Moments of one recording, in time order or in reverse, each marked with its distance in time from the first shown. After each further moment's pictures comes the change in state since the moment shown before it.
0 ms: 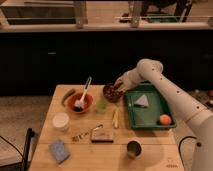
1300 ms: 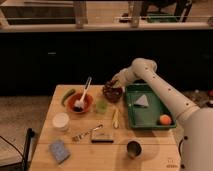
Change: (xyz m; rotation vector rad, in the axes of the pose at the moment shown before) arm 0.001 -0.027 0.035 0.046 -0.010 0.122
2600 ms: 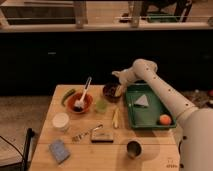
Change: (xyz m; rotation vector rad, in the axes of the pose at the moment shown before) arm 0.007 0.003 0.001 -0.004 -0.019 0.005
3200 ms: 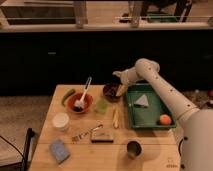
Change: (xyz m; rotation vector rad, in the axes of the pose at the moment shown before) arm 0.006 0.004 -0.007 -0.013 -0.016 -0.004
